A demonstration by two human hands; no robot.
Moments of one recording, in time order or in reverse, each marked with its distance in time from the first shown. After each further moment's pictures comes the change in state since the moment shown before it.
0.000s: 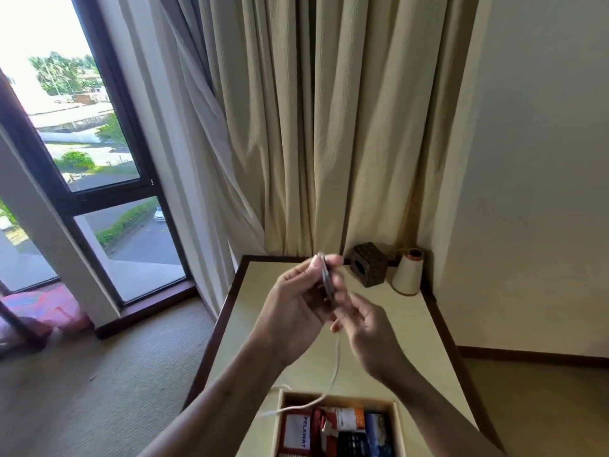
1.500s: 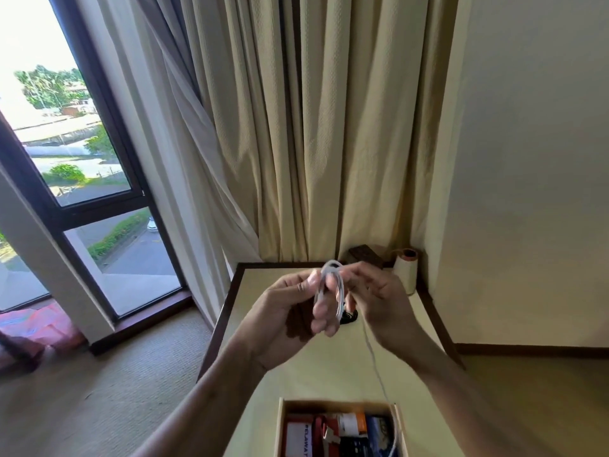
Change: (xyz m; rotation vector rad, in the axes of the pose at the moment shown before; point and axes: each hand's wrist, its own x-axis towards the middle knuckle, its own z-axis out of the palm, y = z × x) left_hand -0.001 0.019 0.000 0.056 -0.226 -0.154; right_hand 0.023 -0.041 -0.032 0.052 0.045 -0.265
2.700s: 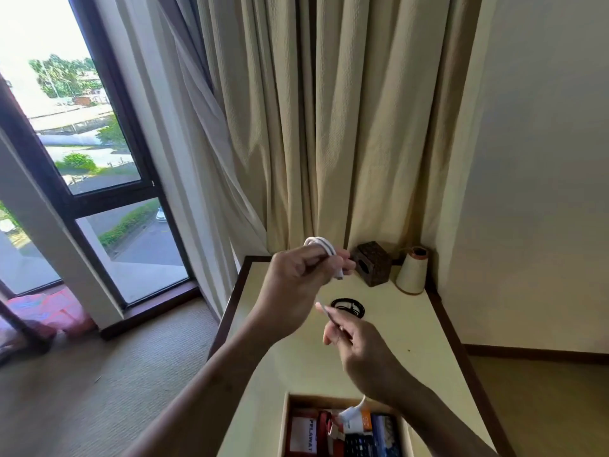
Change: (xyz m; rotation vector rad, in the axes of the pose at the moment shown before) left_hand 0.011 0.008 -0.011 0.961 0.442 0.294; right_hand -0.045 0.029 0.042 -0.208 -0.240 0.187
